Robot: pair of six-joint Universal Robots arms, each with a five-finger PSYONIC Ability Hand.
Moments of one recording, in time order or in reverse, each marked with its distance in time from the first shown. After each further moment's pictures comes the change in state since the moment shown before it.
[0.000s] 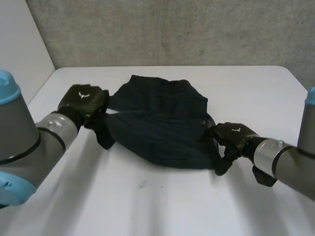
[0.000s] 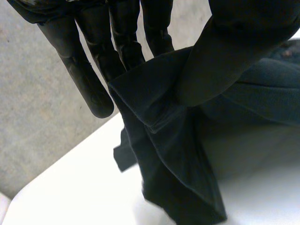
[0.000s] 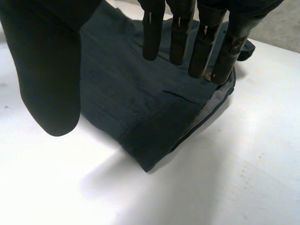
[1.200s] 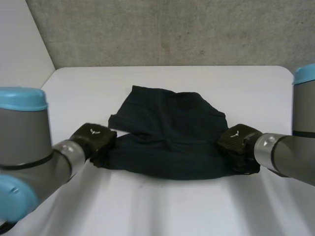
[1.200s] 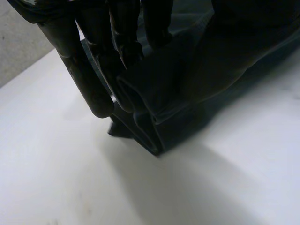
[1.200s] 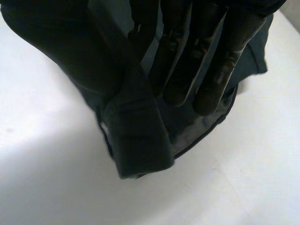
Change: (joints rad) left arm -0.026 -0.131 0.003 -0.214 -0.010 0.074; right arm 0.055 0.089 -0.229 0.330 0.165 -0.528; left_hand -0.001 0.000 0.001 0.000 0.000; right_hand 0.617 0.753 0.789 0.801 0.761
